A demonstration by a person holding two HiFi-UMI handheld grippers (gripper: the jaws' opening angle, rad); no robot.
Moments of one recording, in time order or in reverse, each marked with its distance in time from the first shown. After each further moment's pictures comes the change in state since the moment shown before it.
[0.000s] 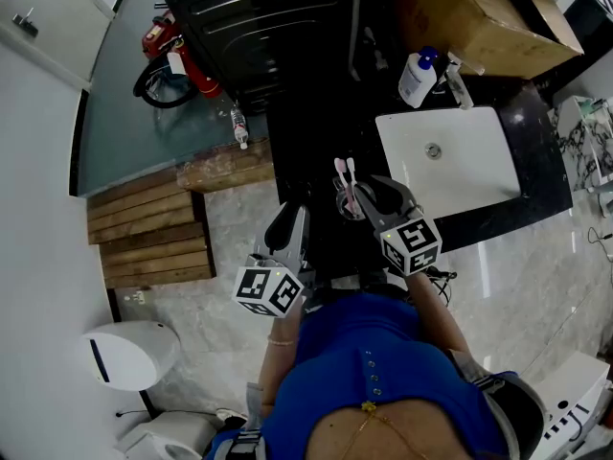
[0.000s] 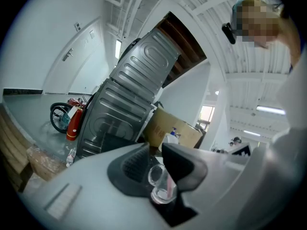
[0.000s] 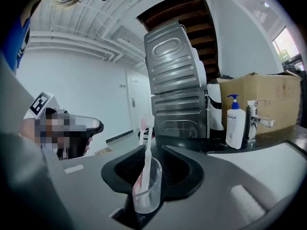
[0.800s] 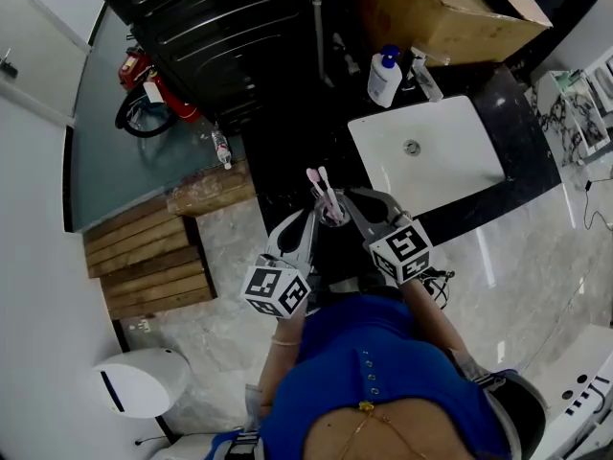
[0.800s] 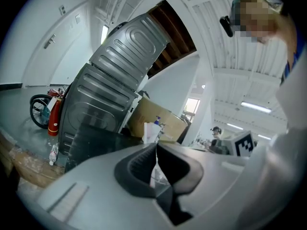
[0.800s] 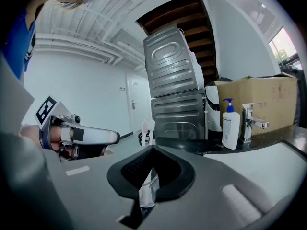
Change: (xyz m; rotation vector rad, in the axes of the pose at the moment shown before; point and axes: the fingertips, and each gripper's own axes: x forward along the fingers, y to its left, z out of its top) left arm 0.036 -0.052 -0.032 0.042 0.117 -0.176; right arm -0.024 0.000 0.005 0.009 -0.025 -0.002
